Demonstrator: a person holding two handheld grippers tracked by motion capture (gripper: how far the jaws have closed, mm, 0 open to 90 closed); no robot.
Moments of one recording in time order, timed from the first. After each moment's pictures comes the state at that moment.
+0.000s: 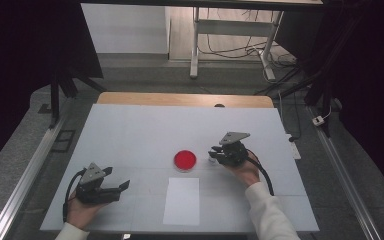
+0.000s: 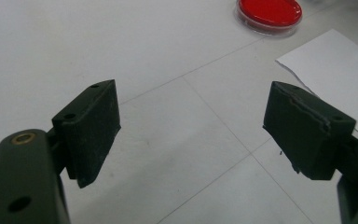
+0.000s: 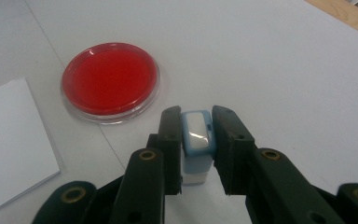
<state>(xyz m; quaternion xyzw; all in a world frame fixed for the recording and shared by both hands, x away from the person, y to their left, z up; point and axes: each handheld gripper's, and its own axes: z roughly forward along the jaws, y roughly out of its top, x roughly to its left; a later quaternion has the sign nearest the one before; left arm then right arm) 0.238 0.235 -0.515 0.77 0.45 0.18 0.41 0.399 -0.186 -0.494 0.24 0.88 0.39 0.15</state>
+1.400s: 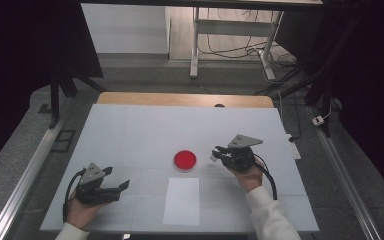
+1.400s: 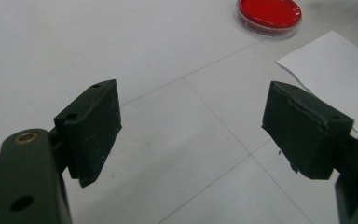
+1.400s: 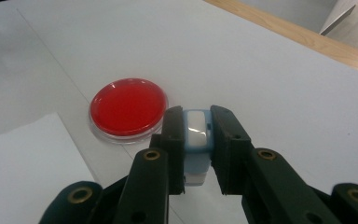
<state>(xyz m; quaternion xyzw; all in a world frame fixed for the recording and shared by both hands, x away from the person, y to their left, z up) 0.237 0.235 -0.515 0.77 0.45 0.19 0.41 0.370 -0.199 -0.476 0.27 0.83 0.45 0.18</state>
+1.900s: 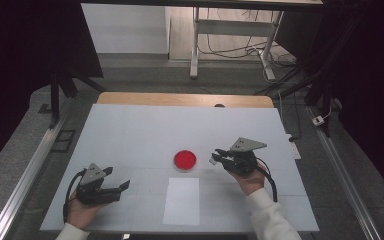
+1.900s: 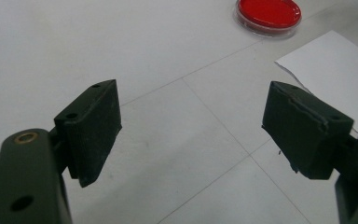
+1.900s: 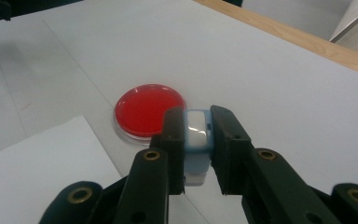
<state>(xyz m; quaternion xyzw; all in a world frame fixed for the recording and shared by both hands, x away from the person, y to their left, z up) 0.236 0.233 -0.514 0.77 0.45 0.19 0.41 0.354 -0.201 -0.469 0.26 0.83 0.47 0.16</state>
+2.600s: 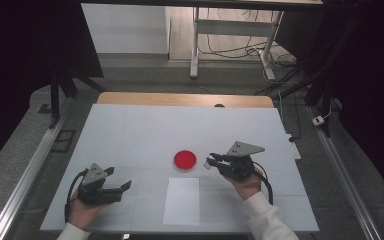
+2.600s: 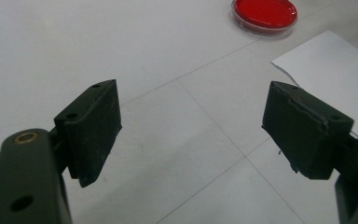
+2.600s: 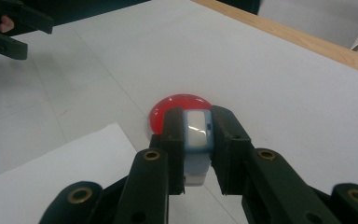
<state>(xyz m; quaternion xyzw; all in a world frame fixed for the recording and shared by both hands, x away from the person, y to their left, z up) 0.236 0.229 -0.514 0.77 0.45 0.19 0.41 0.337 -0.189 -0.465 0.24 0.83 0.49 0.14</state>
